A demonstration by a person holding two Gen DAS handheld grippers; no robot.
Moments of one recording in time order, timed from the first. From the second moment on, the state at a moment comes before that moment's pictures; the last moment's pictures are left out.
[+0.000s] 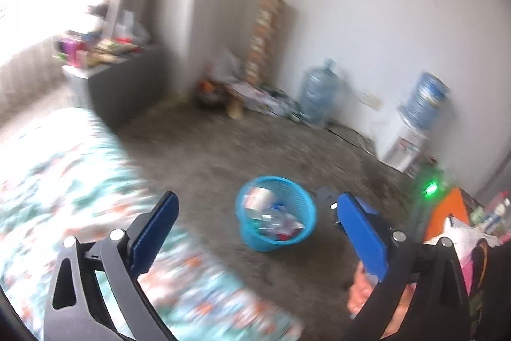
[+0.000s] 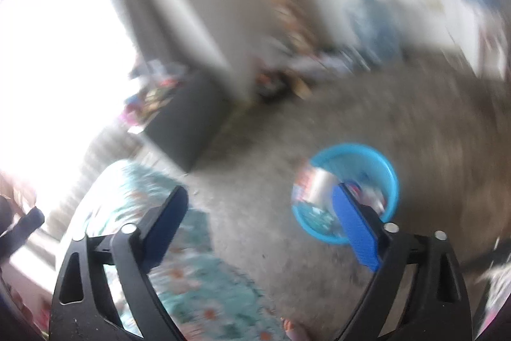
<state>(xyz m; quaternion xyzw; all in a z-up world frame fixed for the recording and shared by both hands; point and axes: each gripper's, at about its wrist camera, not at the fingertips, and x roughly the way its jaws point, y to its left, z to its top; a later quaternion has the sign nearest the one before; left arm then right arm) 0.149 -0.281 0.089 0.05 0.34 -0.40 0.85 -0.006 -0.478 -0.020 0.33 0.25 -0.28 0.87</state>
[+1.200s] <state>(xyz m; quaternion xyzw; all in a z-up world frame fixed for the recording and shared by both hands) 0.035 -0.070 -0.008 0.05 0.44 -0.01 0.90 -0.038 -0.248 -0.011 0.01 0.47 -0.18 0.86</state>
